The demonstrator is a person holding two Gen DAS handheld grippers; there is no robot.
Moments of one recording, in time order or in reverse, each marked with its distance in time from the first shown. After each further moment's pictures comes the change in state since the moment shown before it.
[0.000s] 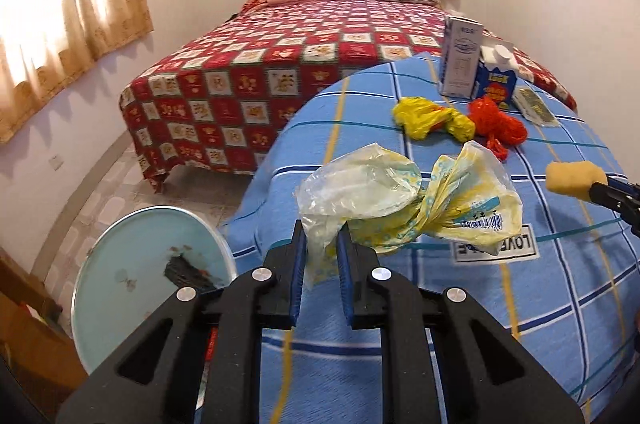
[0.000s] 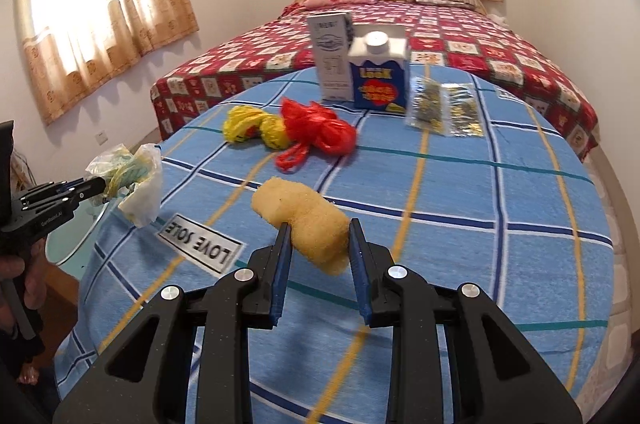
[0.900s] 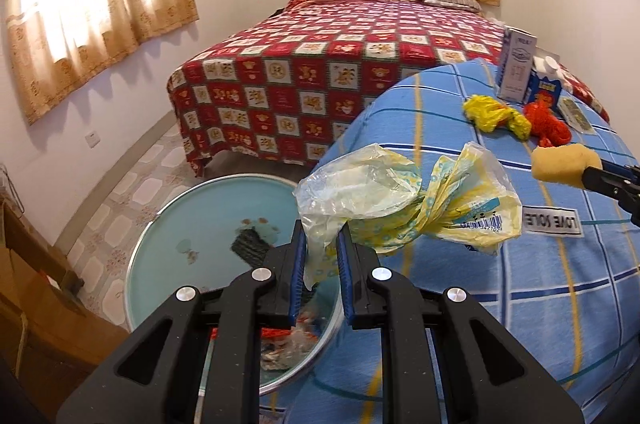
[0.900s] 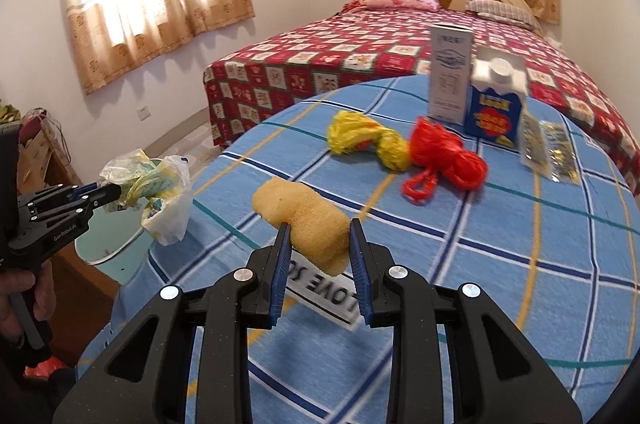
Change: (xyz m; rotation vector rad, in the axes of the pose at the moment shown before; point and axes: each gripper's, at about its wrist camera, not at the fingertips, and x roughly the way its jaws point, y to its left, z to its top) left arm -0.022 0.065 -0.026 -0.080 0.006 0.128; right arm 0.035 0.094 0.020 -0.138 0.013 0.136
